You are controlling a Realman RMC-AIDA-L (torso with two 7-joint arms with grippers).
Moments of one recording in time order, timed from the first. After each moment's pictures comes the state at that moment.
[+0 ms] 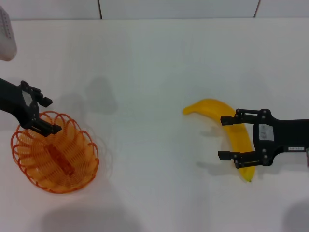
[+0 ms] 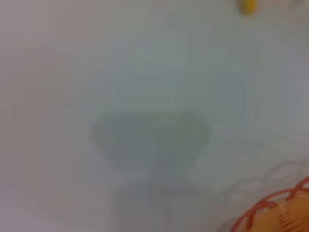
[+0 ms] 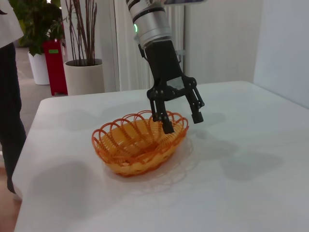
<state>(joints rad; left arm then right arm) -0.80 -2.03 0.66 0.88 2.82 1.52 -1.52 0.54 2.01 -0.37 -0.49 -2.37 -1.71 0.90</state>
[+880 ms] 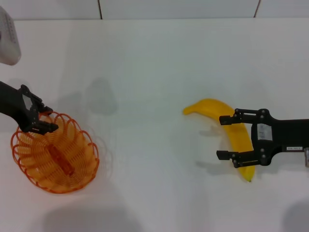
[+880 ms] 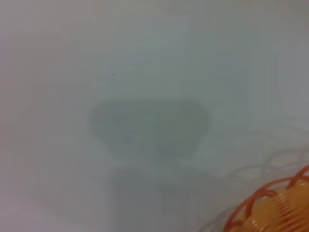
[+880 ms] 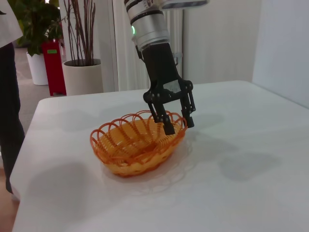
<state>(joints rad) -0.81 -2.04 0.67 0.87 2.86 1.51 -1.53 0.54 2.01 -0.37 -0.49 -2.37 -1.71 0.90</state>
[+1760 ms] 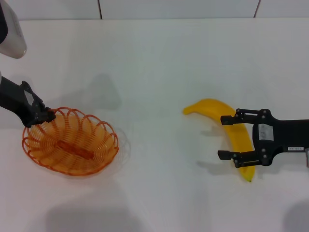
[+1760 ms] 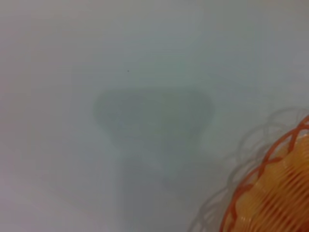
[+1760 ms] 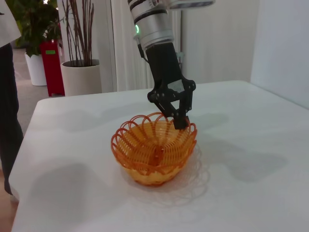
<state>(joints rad) -0.83 -2.04 0.69 0.86 2.87 1.48 -1.61 0.54 2.01 -0.37 -0.48 -2.37 -1.71 0.90</state>
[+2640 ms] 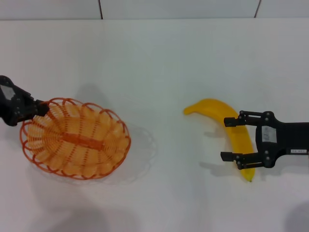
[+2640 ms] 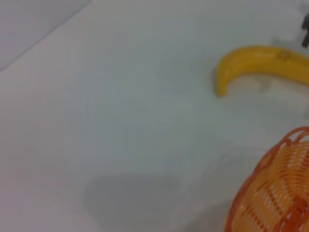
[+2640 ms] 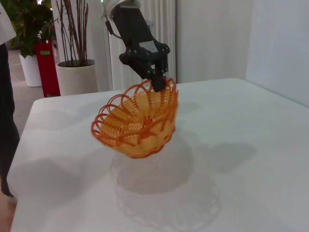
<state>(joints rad) -0.65 -2.04 0.62 1.19 2.57 1.80 -1.67 0.52 2.01 -0.37 -0.48 -2.37 -1.71 0.90</state>
